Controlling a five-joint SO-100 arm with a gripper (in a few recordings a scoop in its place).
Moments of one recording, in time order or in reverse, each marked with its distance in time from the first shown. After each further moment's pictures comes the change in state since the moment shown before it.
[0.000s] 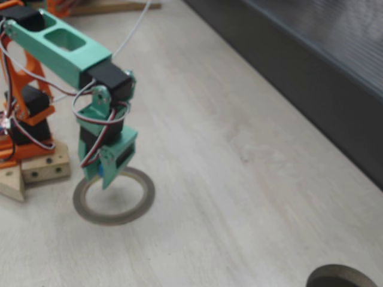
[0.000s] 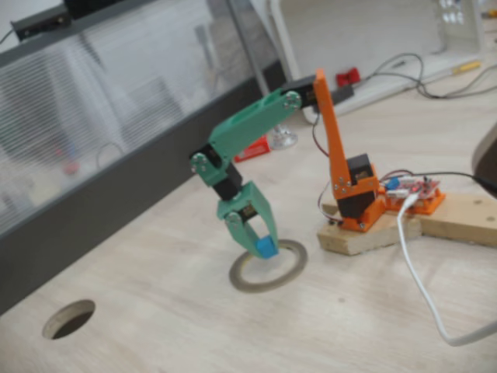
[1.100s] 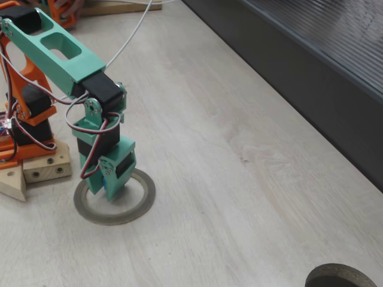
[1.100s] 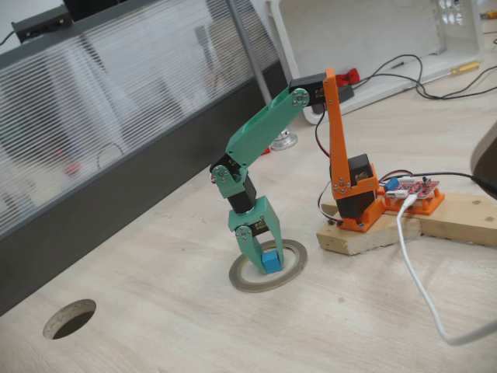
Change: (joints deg) arm 0.0 3.1 11.8 -16.3 0.0
